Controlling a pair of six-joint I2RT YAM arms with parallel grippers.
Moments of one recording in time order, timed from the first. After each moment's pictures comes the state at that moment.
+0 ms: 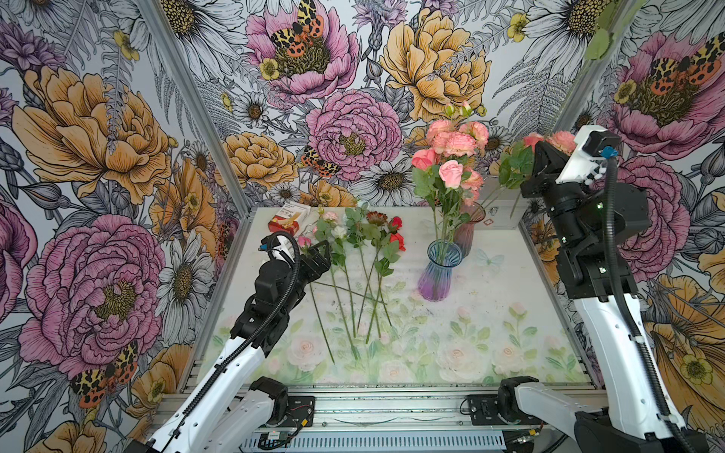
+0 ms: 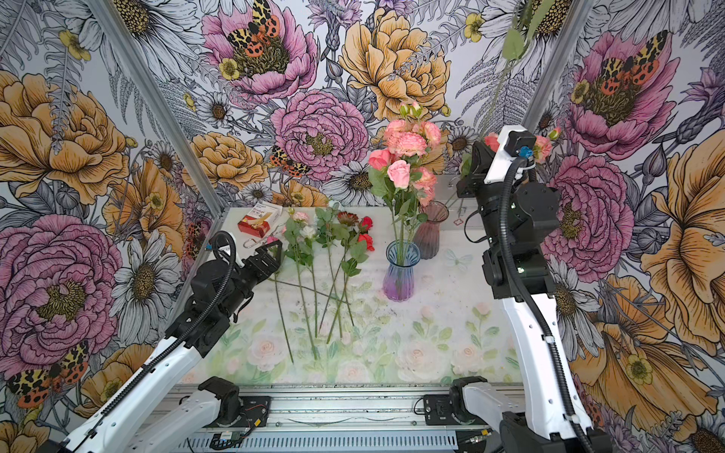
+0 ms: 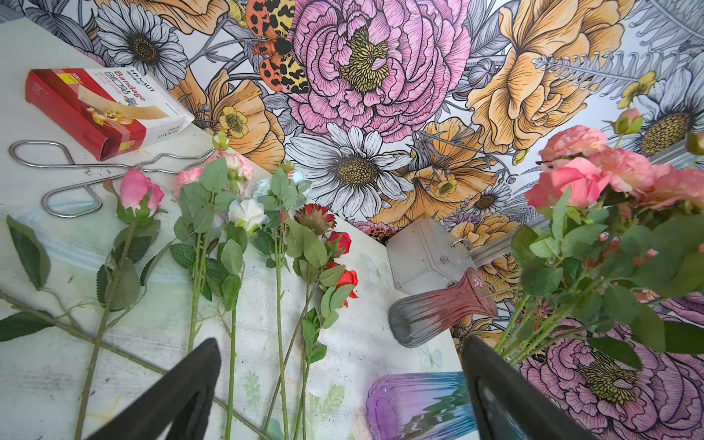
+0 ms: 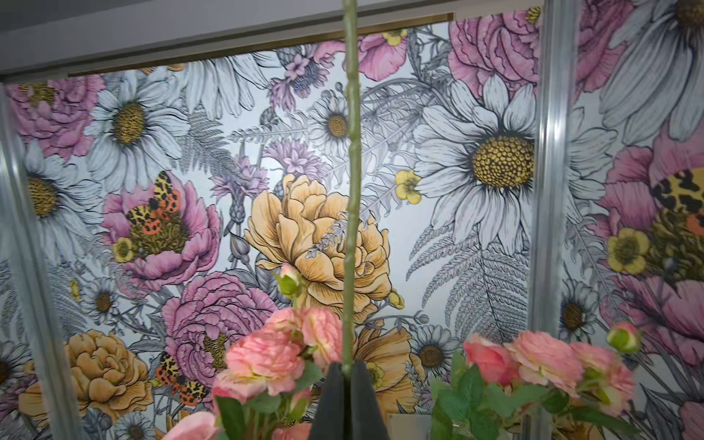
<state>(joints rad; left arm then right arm) -0.35 0.83 0.70 -0.09 -0.07 -0.79 0.05 1.17 1.53 -0.09 -0.01 0.08</state>
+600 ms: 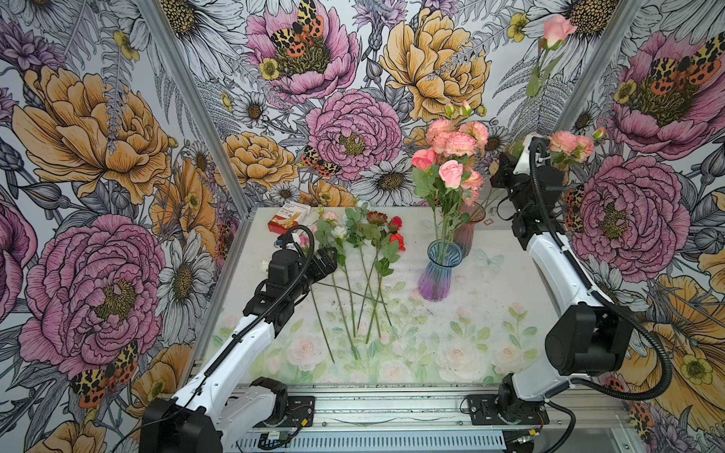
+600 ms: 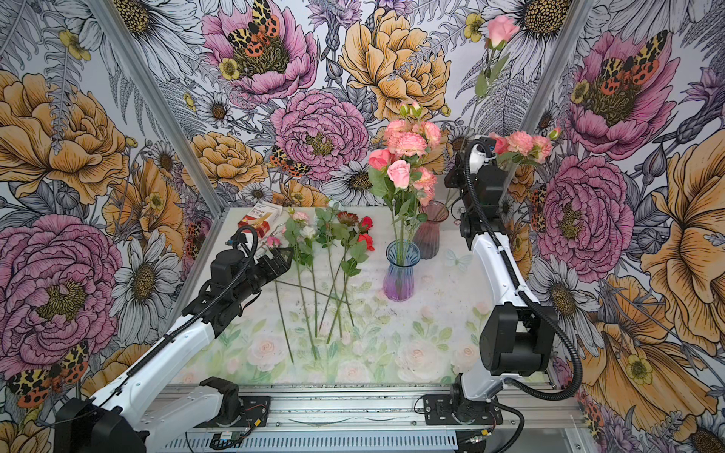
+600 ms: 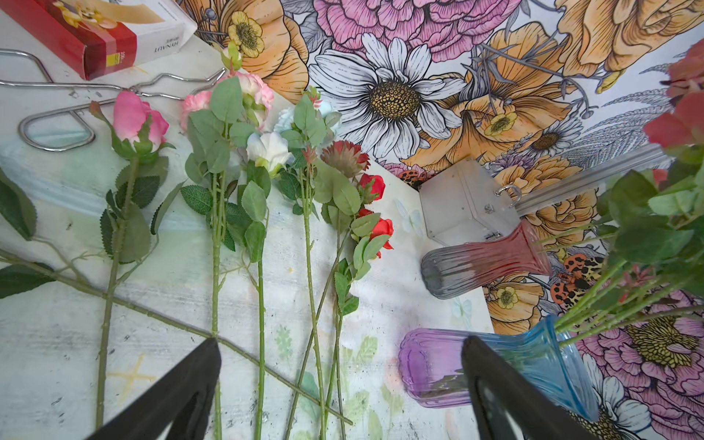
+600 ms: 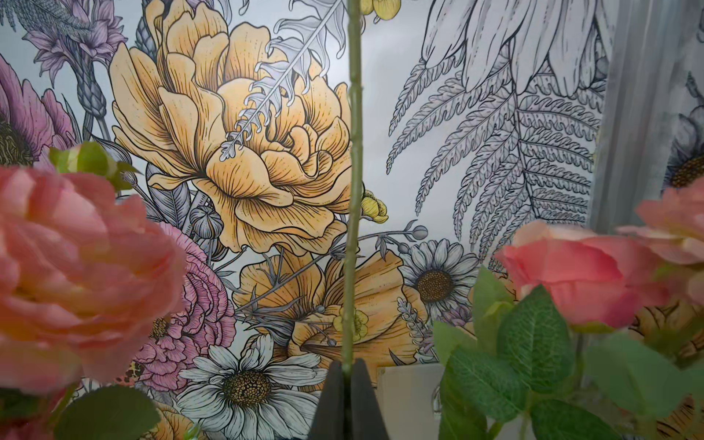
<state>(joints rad) -0.29 1.04 0.72 -0.13 0.08 -0.75 -0.04 1.61 1.48 0.26 -0.14 0.19</state>
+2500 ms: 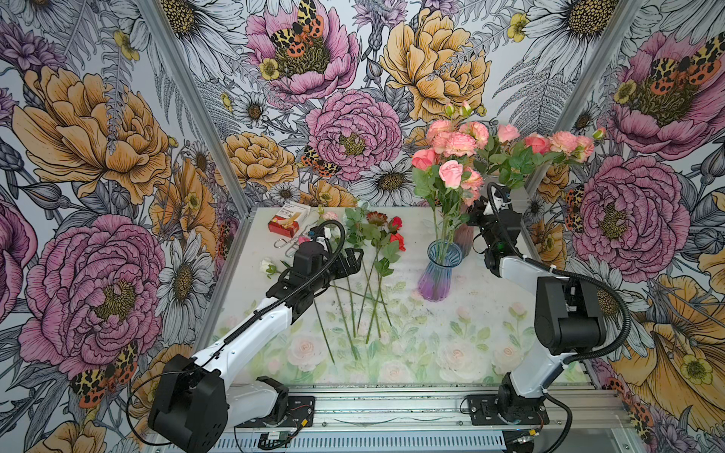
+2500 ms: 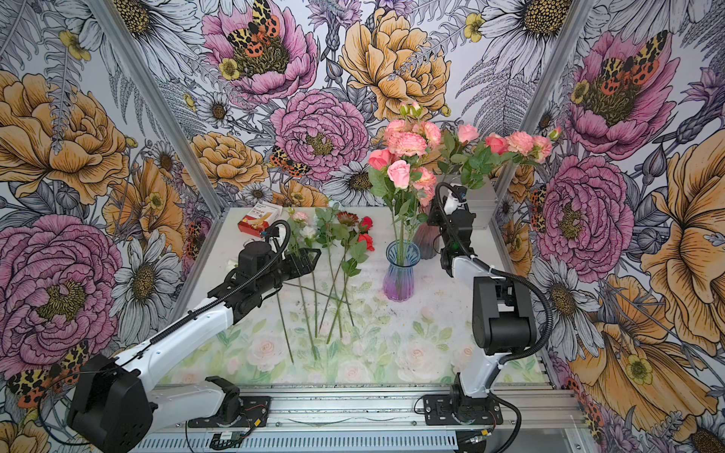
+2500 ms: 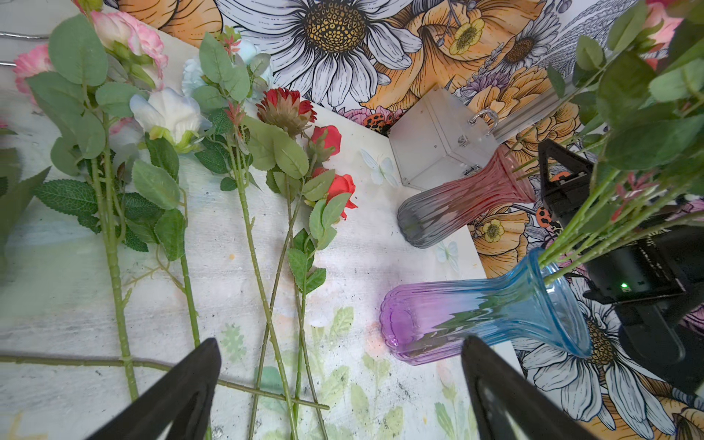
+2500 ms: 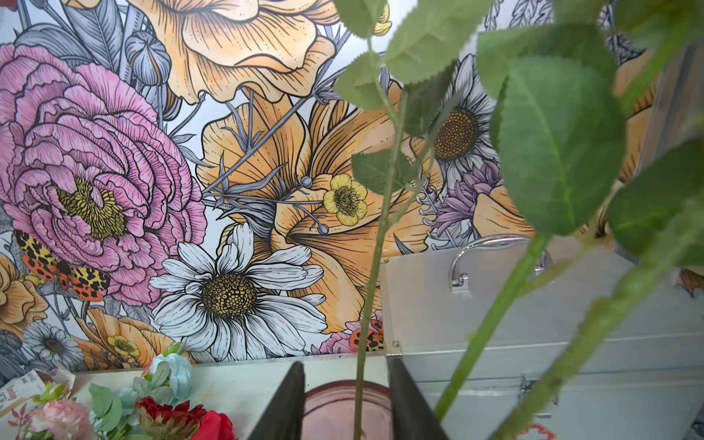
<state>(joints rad) -0.44 1.20 0.82 -0.08 0.12 -0.66 0.00 1.72 1.05 0.70 -0.09 0.20</state>
